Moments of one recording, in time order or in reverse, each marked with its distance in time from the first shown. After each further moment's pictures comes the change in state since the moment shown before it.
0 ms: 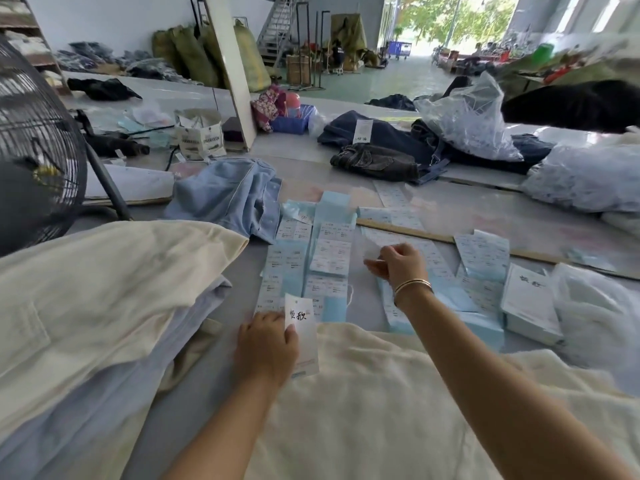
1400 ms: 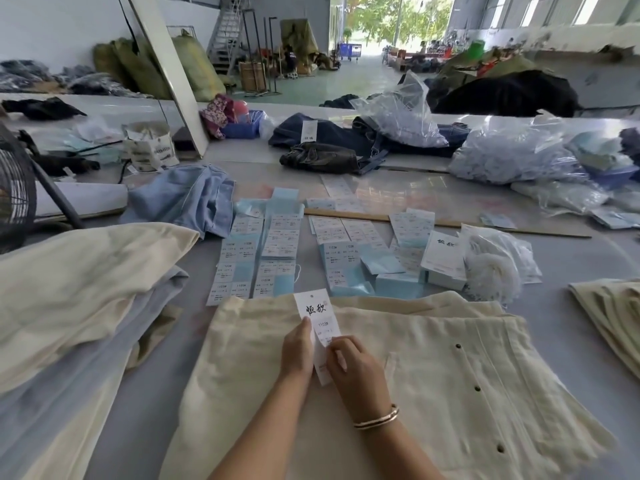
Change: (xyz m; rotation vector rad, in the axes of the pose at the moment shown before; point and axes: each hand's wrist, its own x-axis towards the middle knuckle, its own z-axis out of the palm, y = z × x) left_hand -0.084 0.127 0.002 -1.274 -0.359 -0.663; right_hand -0.178 0.107 -0.102 -0.822 0.029 -0.796
